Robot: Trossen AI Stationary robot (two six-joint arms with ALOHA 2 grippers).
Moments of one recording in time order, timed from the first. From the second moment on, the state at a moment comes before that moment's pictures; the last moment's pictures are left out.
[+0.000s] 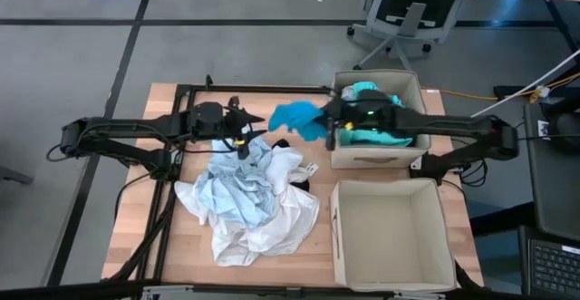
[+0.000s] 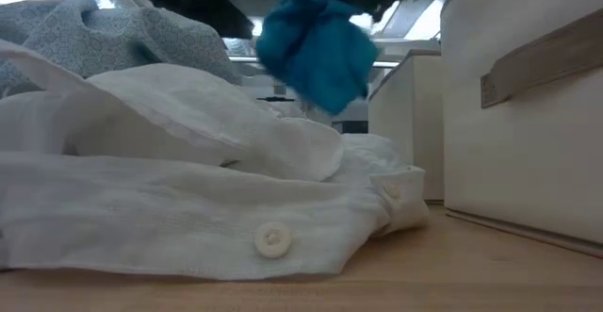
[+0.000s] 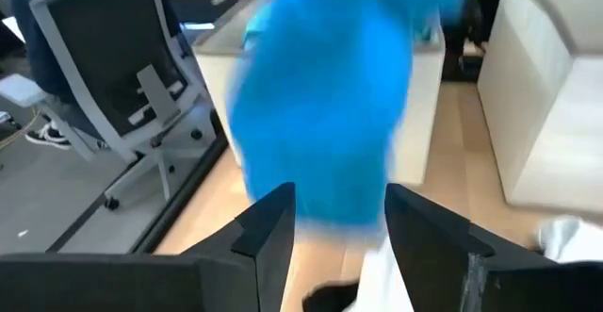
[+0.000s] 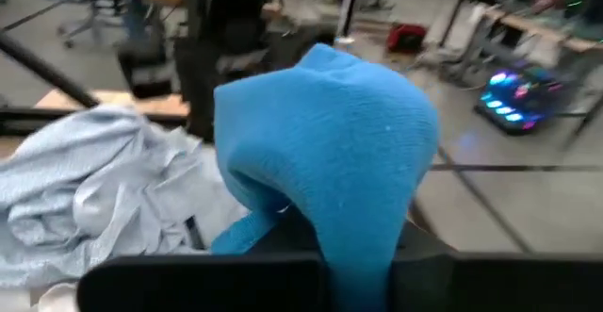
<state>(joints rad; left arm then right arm) 0.18 1.04 0.76 -0.06 -0.17 0.10 -0.22 1.31 1.03 0.09 -0.05 -0.16</state>
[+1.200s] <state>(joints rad) 0.18 1.04 0.42 0.36 -0.17 -0.02 -0.44 0.91 0.95 -0.78 0.36 -0.08</state>
